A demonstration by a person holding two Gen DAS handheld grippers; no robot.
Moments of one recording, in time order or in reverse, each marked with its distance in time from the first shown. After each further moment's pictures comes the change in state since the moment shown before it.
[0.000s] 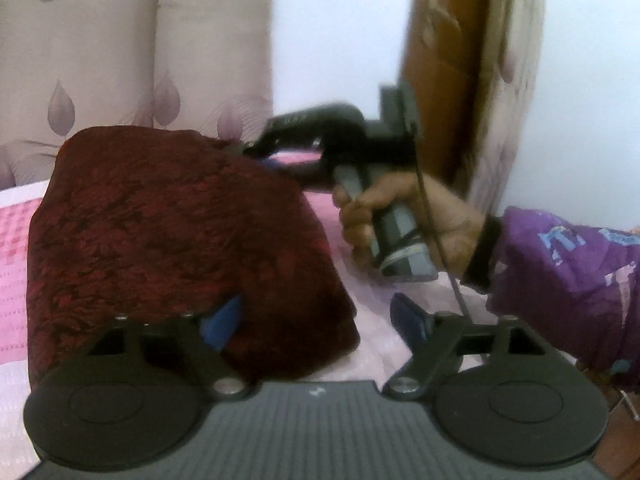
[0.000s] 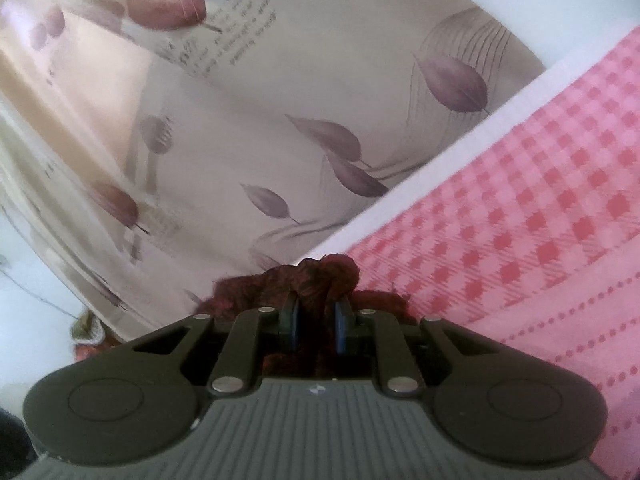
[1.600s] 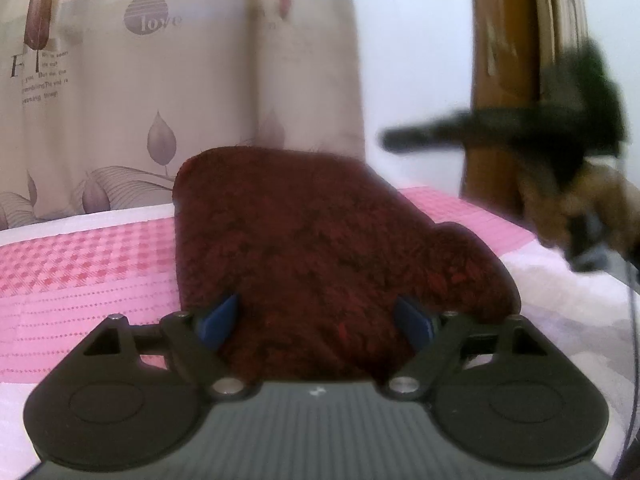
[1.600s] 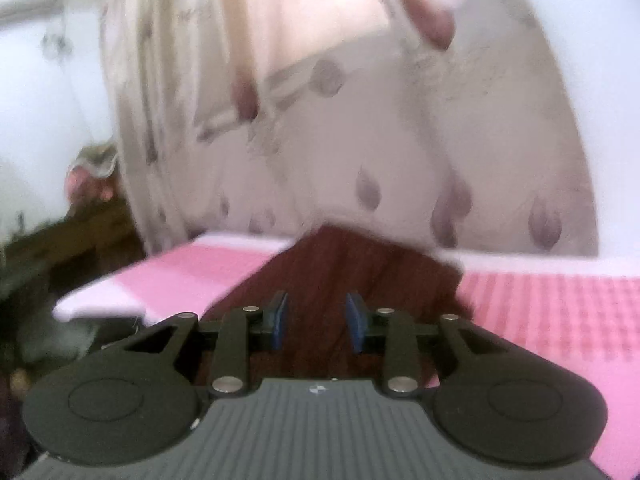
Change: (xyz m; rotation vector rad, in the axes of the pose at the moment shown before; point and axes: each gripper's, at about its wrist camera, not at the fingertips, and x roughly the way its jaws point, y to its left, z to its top) left arm -0.037 0.053 -0.034 -0.004 -0.130 0.214; right arm -0.066 0.135 -0.035 -0.683 0.020 -0.068
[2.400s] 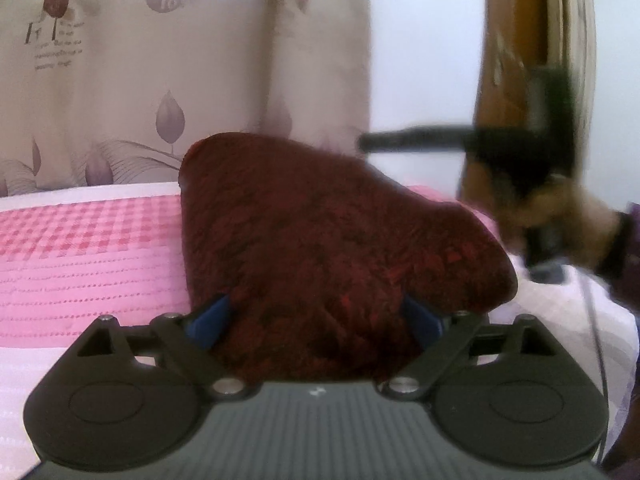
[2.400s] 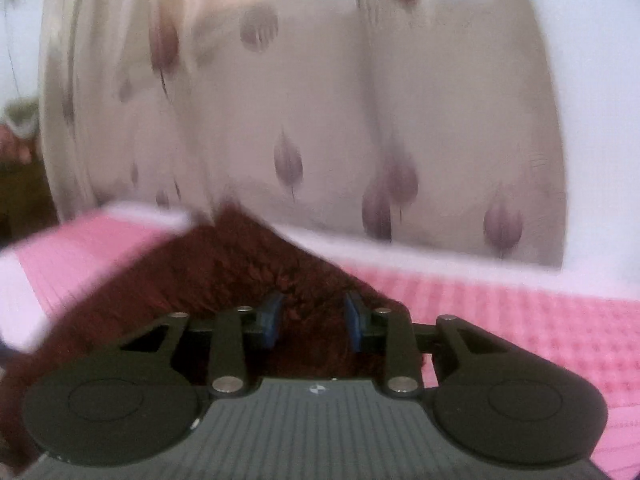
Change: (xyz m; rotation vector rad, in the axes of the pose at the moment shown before) left arm -0.012 0.012 -0.007 -0.082 0.023 -0.027; right arm 0.048 -0.002 -0.010 -0.089 -0.013 -0.167
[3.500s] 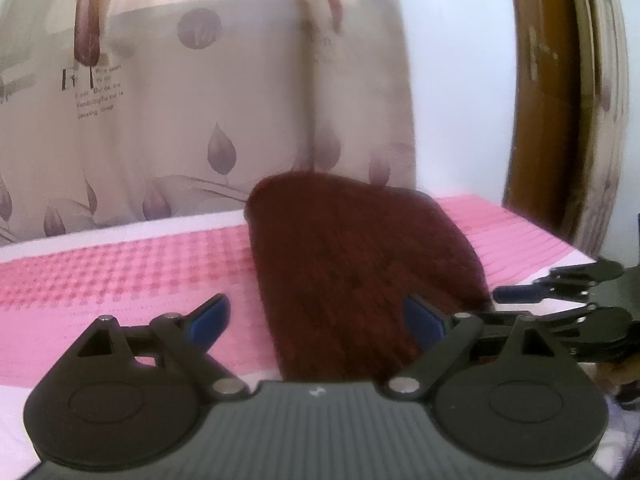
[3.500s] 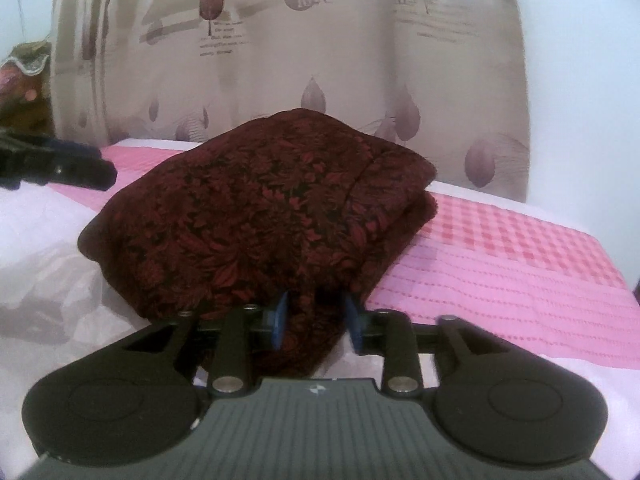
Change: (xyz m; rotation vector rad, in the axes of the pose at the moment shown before) left arm -0.023 0.001 0.040 0.072 0.005 0.184; right arm -0.074 0.065 -0.078 -0.060 0.192 -0.132
